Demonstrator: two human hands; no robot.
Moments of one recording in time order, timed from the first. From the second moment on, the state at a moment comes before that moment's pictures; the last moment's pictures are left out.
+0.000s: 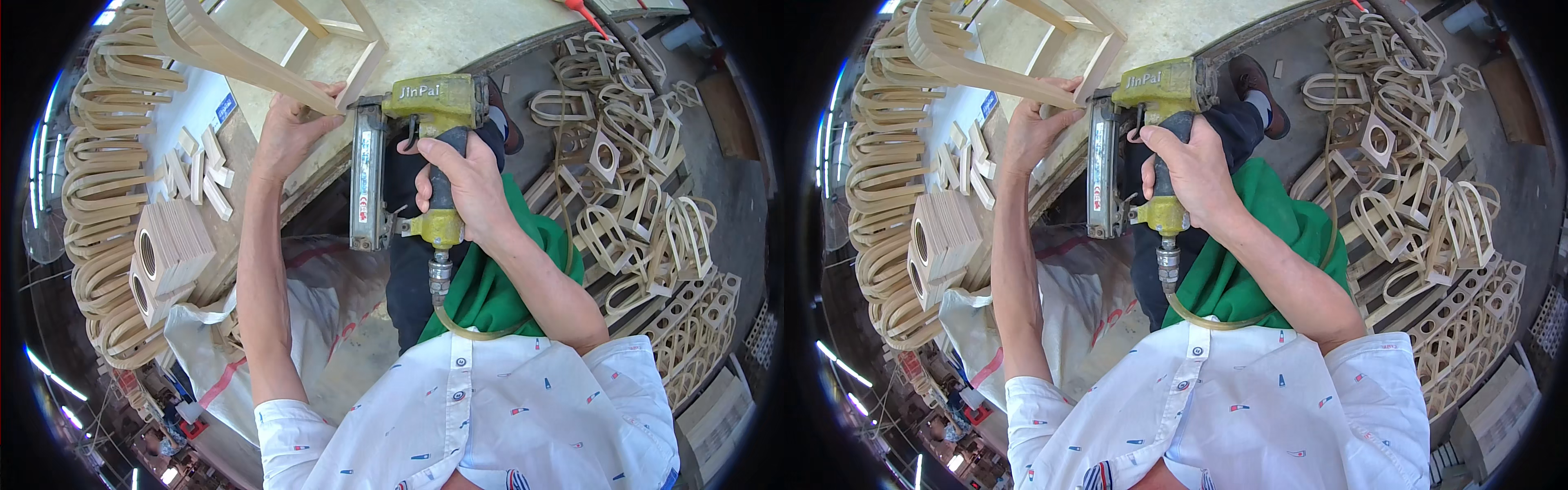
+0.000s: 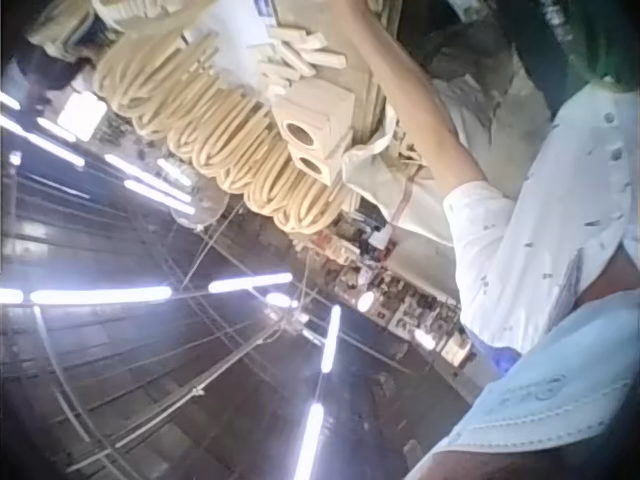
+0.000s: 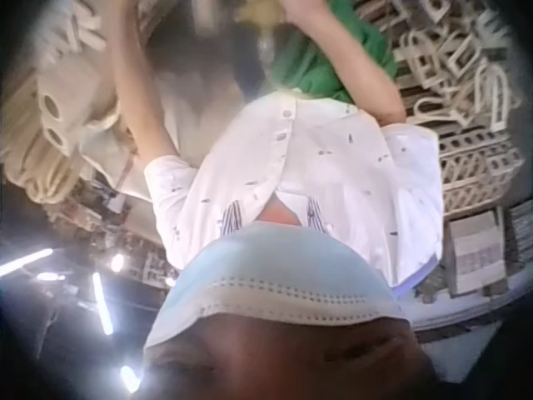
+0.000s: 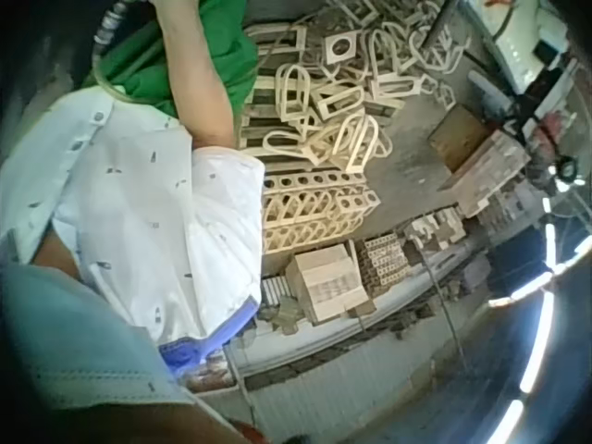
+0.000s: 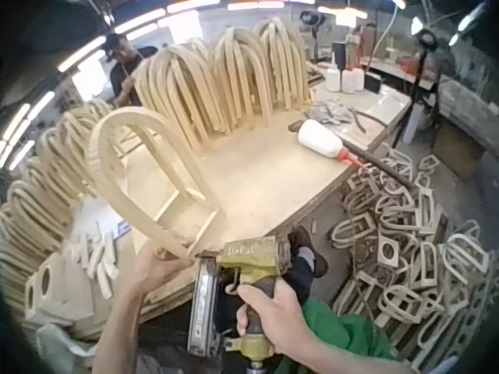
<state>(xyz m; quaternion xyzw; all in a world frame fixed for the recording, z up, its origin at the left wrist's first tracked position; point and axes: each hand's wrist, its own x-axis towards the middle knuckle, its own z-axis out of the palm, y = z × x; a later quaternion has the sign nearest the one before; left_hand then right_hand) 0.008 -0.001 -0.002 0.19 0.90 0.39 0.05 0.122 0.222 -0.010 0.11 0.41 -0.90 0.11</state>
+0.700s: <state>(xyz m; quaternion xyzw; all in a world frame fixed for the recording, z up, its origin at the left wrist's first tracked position) -0.044 0.008 0.038 0.18 0.81 0.54 0.15 0.084 0.272 0.005 0.15 0.41 -0.90 0.06</state>
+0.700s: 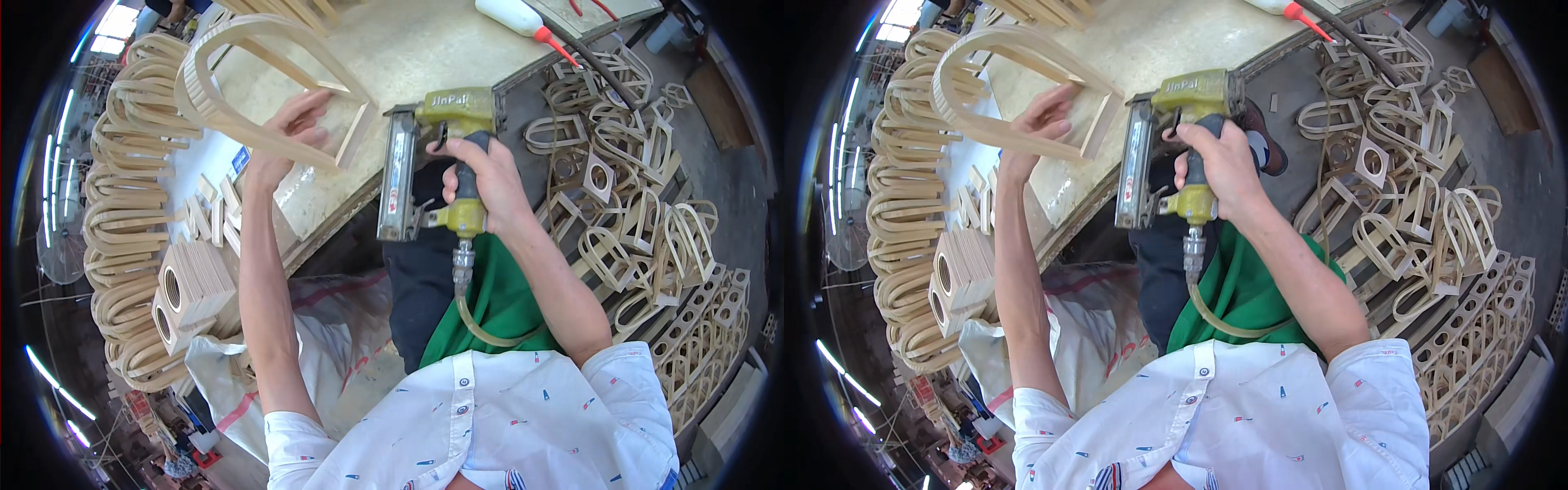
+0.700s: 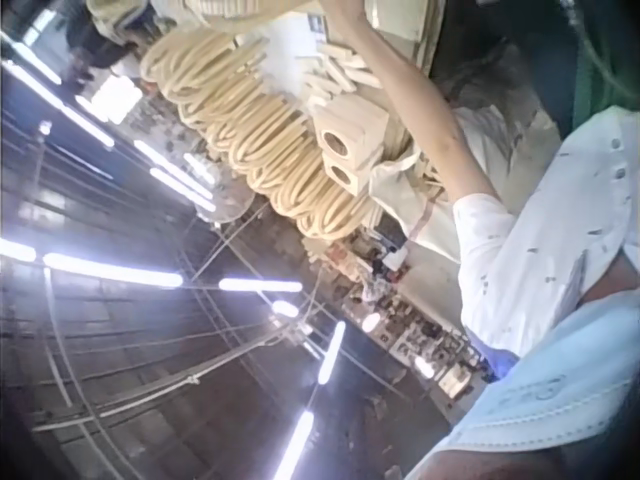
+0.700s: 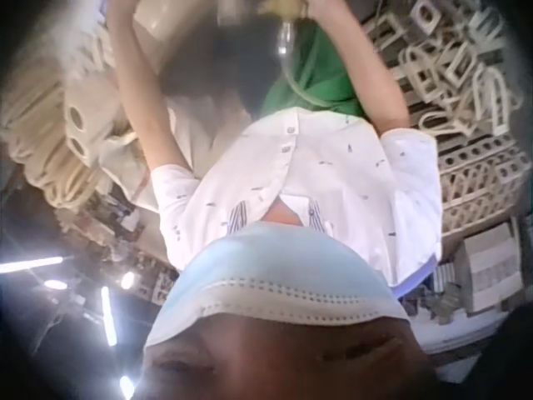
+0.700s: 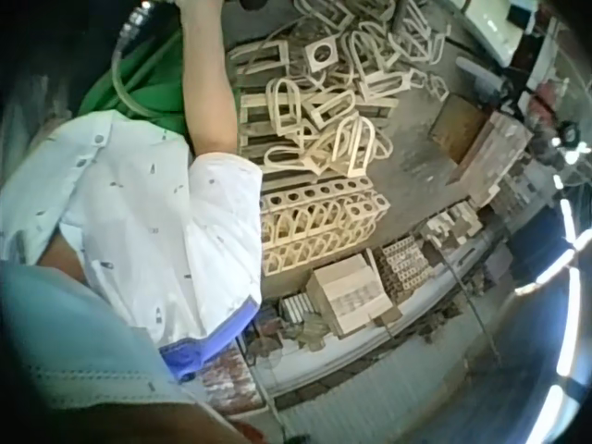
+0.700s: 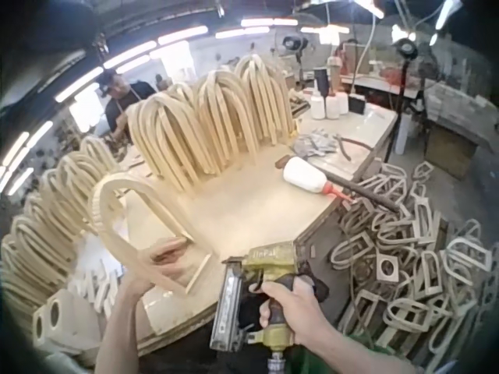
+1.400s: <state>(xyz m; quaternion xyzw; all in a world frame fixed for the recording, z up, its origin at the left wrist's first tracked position) -0.076 0.032 0.004 0.21 0.77 0.55 0.23 0.050 0.279 -0.003 0.11 0.44 -0.88 0.09</state>
